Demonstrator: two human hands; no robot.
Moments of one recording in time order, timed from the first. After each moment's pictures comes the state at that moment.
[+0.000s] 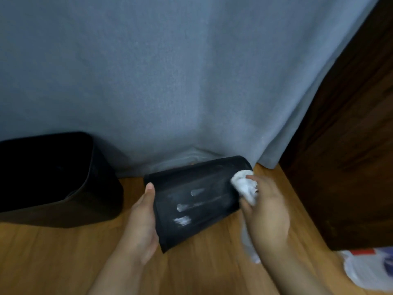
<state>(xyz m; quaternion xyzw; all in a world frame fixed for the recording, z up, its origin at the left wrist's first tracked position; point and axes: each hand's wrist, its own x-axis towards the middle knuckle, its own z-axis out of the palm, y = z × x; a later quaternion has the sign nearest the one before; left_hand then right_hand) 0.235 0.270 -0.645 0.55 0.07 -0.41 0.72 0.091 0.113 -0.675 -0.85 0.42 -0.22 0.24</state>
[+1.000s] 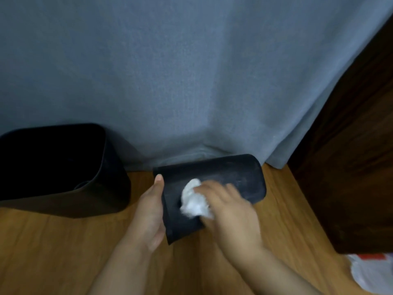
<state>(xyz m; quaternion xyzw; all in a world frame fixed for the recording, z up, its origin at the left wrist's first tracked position) 0.245 0.267 -0.645 0.57 0.12 -0.40 0.71 0.130 0.166 -0.655 -0.96 0.19 -0.19 0.12</state>
